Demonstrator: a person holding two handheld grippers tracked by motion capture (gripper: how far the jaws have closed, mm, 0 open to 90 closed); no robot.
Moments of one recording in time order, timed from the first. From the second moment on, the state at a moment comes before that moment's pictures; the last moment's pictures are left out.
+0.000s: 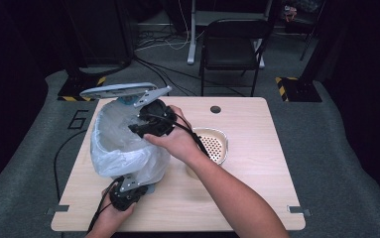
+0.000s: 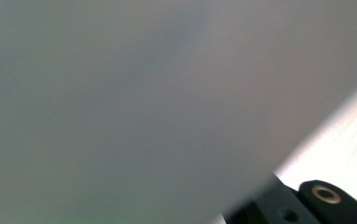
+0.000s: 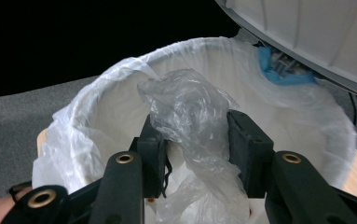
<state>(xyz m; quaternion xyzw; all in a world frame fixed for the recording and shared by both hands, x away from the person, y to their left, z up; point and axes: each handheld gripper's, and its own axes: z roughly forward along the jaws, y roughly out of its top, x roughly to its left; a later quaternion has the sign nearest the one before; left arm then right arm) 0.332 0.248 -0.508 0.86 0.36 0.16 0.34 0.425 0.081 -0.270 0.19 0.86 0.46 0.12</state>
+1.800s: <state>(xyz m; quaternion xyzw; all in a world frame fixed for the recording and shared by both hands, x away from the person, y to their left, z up) 0.332 0.245 -0.510 0.84 0.36 0.15 0.36 0.419 -0.060 -0.297 0.28 0.82 0.45 0.23</state>
